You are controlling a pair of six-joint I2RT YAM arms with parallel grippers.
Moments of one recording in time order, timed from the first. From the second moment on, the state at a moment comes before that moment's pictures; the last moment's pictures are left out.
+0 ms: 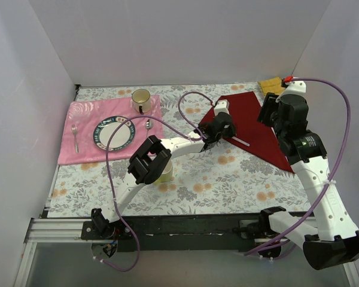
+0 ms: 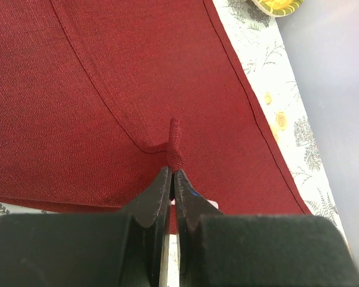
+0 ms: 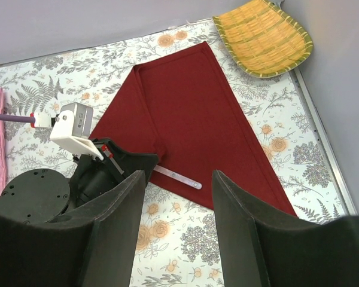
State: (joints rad) left arm -0.93 2.42 1.90 0.13 -0.24 -0.73; right arm 0.26 1.01 1.23 -0.57 0.31 0.23
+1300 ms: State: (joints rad) left arm -0.71 1.72 1.39 -0.03 -0.06 -0.95; right arm 0.22 1.32 1.38 -0.72 0.20 0.30
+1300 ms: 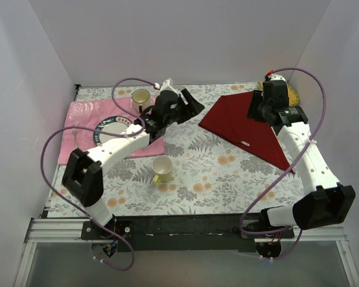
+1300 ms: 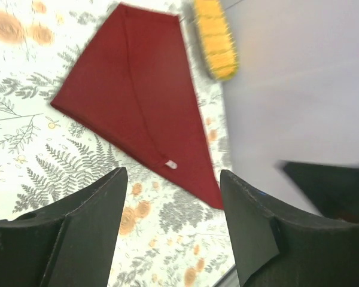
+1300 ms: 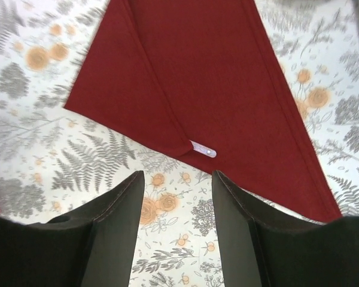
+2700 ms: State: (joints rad) left arm -0.74 1.35 1.19 -0.27 0.11 -0.76; right arm -0.70 1.27 0.51 -0.17 -0.22 0.55
